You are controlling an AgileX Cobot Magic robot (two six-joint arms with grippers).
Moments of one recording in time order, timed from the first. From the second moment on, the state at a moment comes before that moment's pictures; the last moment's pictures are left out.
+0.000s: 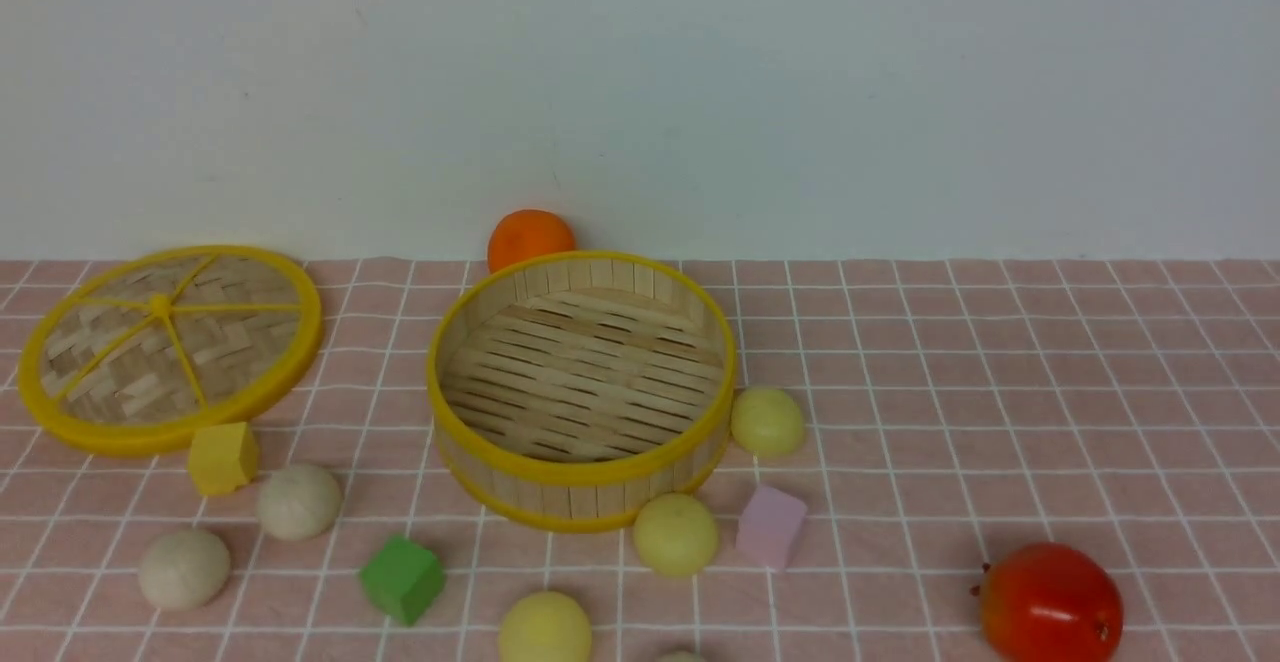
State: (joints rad) right arm 0.06 0.45 -0.81 -0.20 0.37 0.67; left arm -0.03 0.19 -0.37 0.09 -0.14 -0.79
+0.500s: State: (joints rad) right arm 0.14 1.04 -0.97 0.33 0.83 -0.06; left arm -0.13 0.40 -0.60 0.08 0.62 -0.77
